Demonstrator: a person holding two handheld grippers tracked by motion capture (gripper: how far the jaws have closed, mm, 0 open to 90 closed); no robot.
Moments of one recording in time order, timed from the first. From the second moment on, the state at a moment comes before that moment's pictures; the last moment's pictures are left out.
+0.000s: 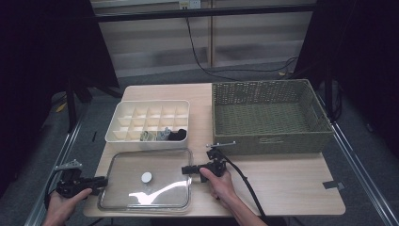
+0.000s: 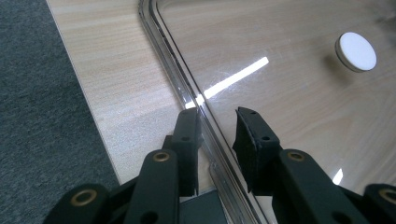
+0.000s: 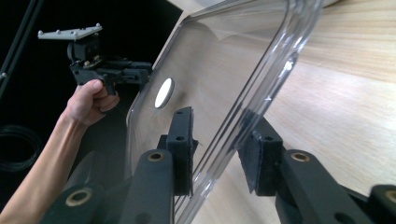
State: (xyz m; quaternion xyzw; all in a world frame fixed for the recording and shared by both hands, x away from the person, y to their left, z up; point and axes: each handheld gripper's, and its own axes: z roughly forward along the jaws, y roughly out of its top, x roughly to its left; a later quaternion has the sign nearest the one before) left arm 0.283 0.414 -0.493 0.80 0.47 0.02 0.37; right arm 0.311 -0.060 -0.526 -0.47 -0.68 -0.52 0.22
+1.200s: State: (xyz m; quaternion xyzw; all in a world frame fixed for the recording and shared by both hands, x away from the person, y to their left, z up) left arm 0.276 0.426 -0.486 0.76 0.49 -0.04 0.43; right arm 0.306 -0.054 -0.502 -0.47 -0.69 -0.53 0.16
